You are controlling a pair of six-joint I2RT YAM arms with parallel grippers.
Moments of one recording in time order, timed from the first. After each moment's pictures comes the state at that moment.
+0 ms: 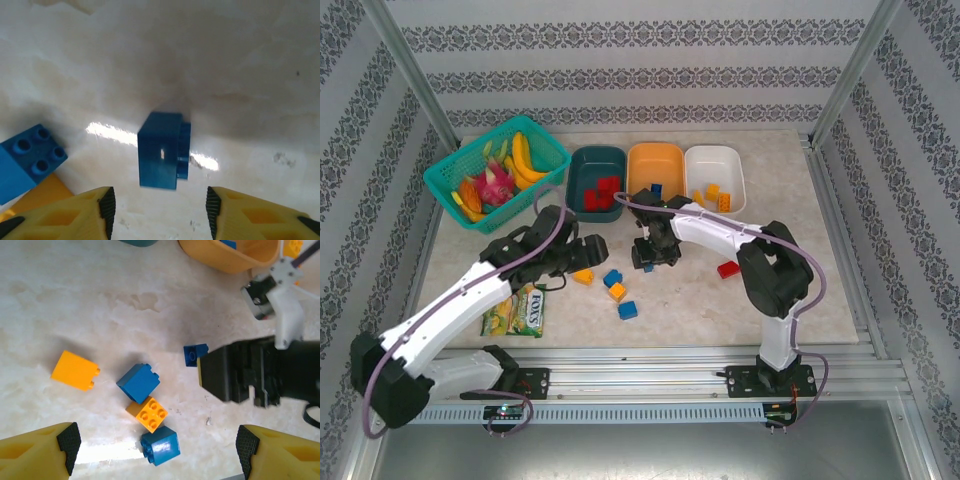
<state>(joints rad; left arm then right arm) -0.61 1.10 0.98 -0.77 0.01 -0.86 0.69 1.94 1.43 -0.89 -0.13 0.48</state>
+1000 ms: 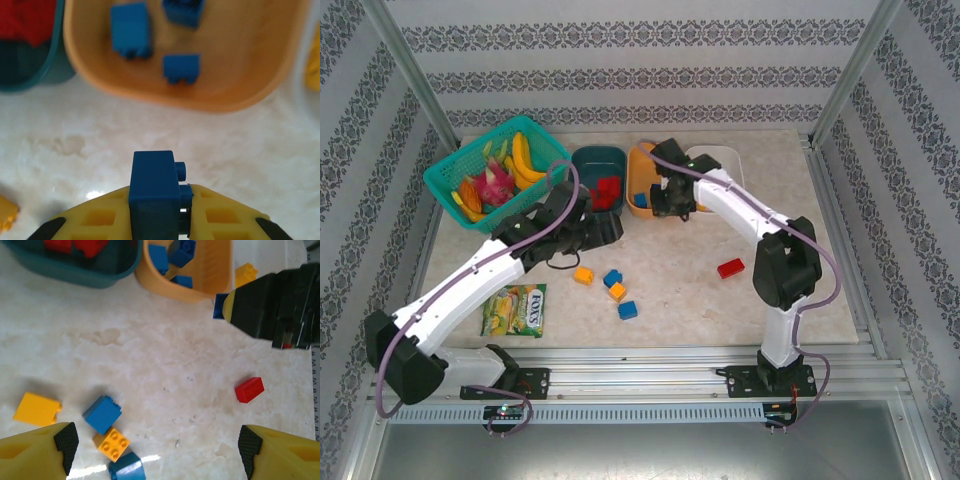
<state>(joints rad) -0.63 1.30 1.24 -0.77 -0.01 -0.82 0.50 1.94 1.73 -0.96 -0.01 0.42</state>
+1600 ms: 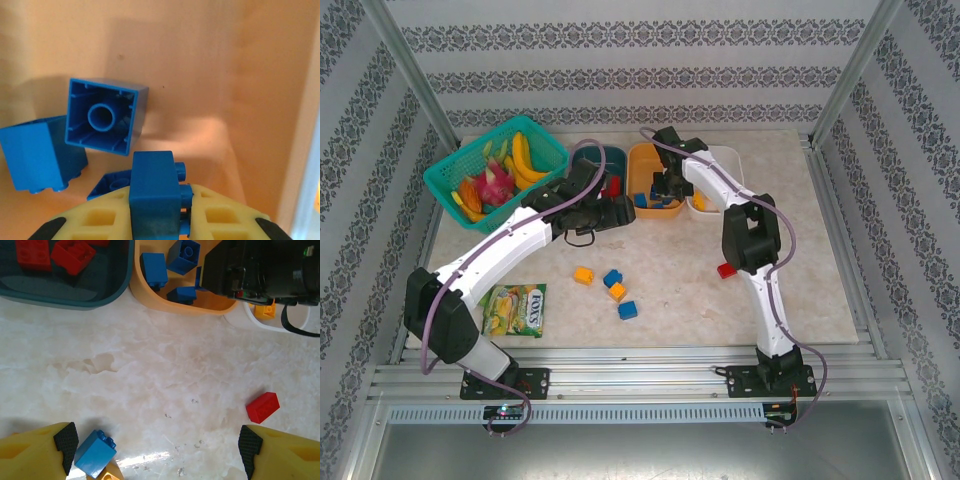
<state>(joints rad) -0.56 1.54 1.39 -0.76 0.05 -0.74 0.40 2.38 2.18 -1.07 0.01 0.41</state>
